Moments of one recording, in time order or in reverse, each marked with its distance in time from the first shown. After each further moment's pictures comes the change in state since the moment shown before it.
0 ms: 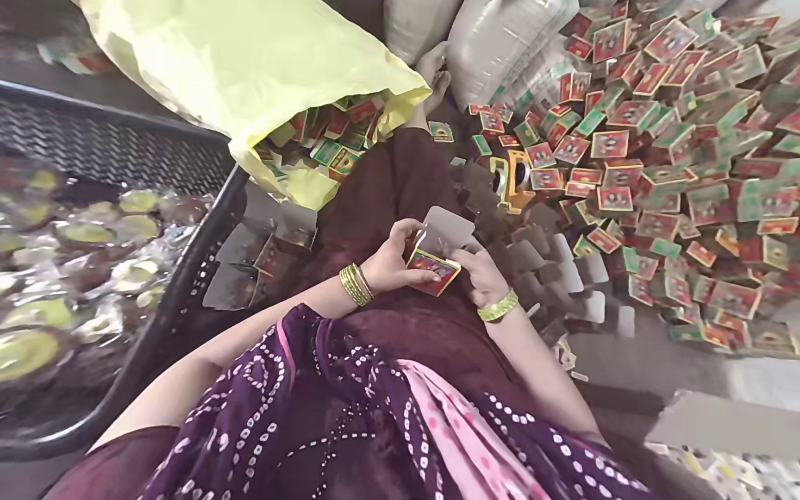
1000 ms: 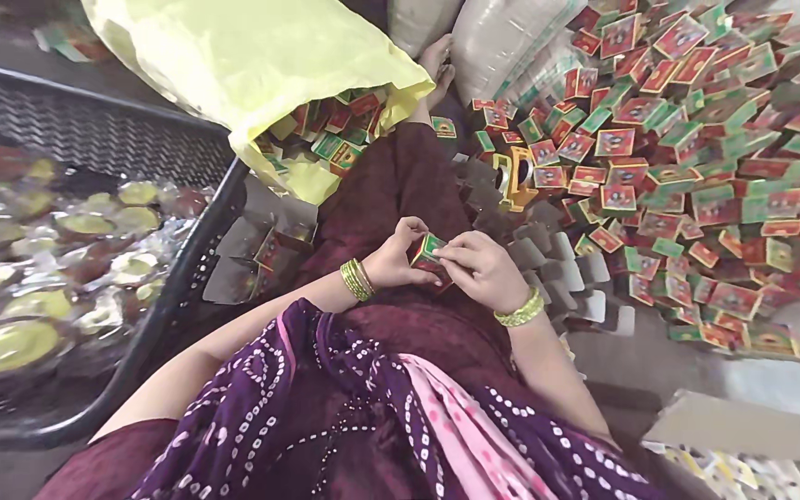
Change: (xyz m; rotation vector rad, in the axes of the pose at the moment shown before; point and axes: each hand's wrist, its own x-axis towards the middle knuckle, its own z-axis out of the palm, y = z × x) left_hand 0.005 -0.002 -0.003 0.086 -0.097 0.025; right_hand -0.014 -0.032 -0.010 -1.181 -0.305 -0.889
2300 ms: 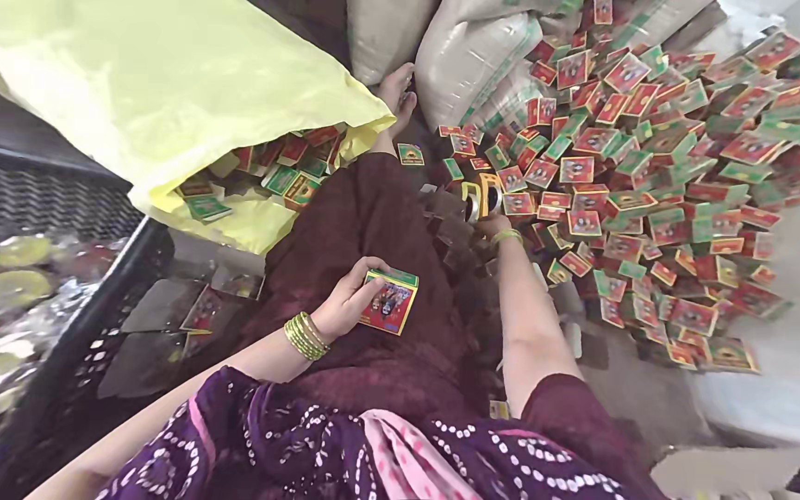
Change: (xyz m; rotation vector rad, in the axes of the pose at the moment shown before) left_hand 0.018 -0.019 -0.009 -0.241 0.110 -0.129; right_hand 0.040 0.302 -0.033 -0.108 -0.050 1.336
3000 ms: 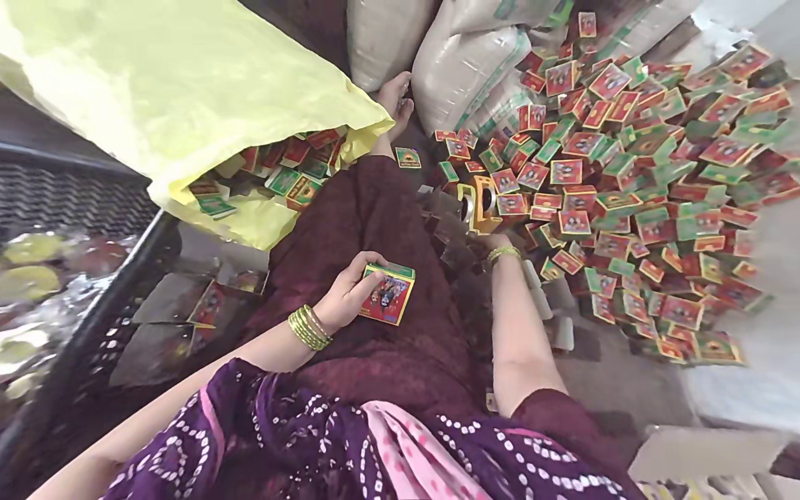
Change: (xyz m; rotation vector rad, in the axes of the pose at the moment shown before) left_hand -0.005 0.009 0.001 0.070 0.035 0.024; right_hand -0.067 0.002 -0.009 0.029 -0.058 0.170
